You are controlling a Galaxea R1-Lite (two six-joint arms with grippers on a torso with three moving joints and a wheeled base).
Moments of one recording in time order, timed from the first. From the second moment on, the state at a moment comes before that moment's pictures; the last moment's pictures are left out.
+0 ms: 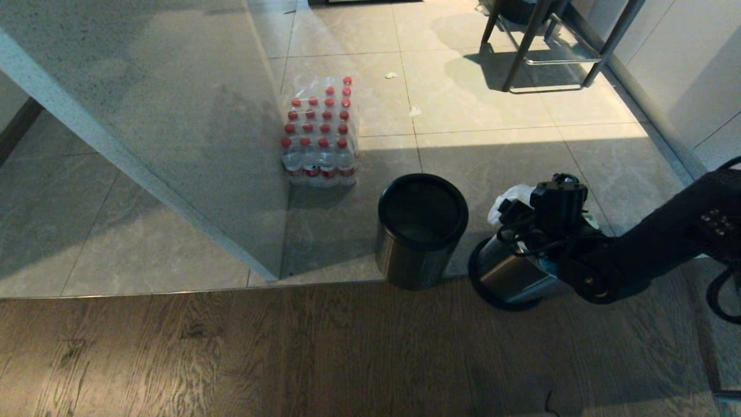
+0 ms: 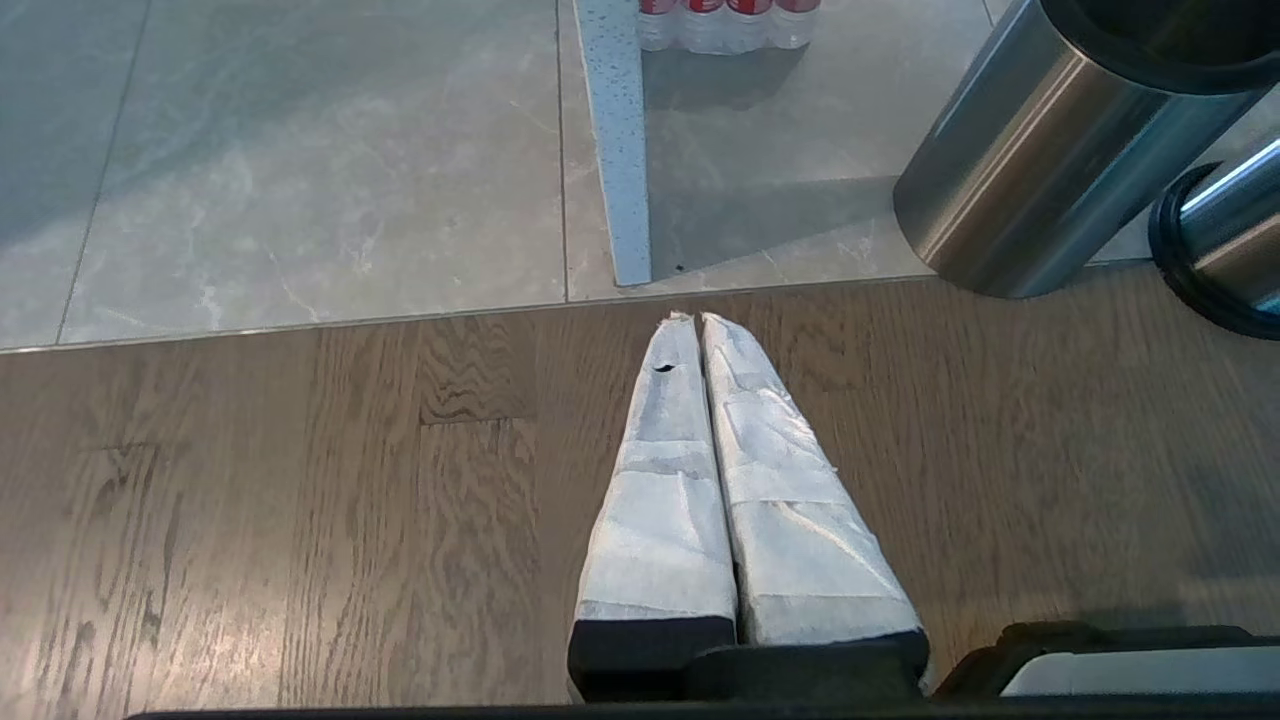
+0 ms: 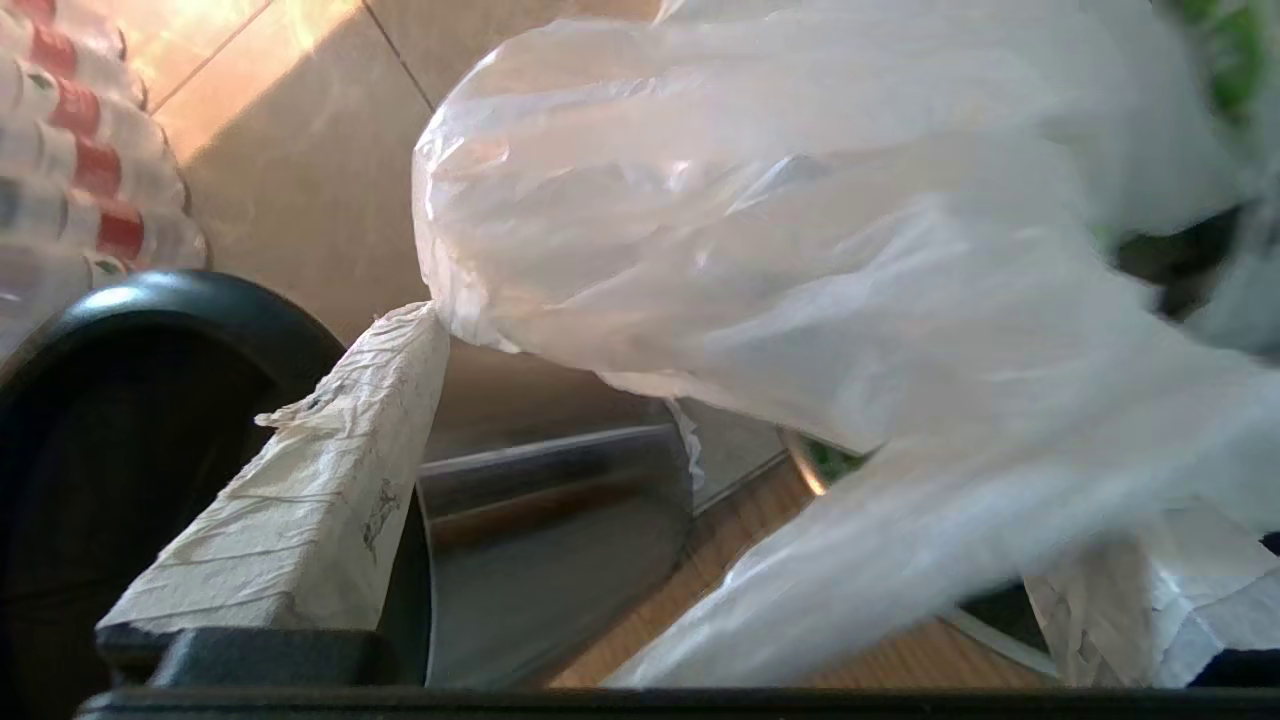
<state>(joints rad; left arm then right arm) 0.00 0.00 0.00 0.00 0.00 0.01 0.27 2.15 -1.02 -0.94 -0.49 0.59</state>
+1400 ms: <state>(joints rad) 0.00 0.00 0.00 0.00 0.00 0.01 0.29 1.98 -0.82 -1.02 -0.52 0.45</state>
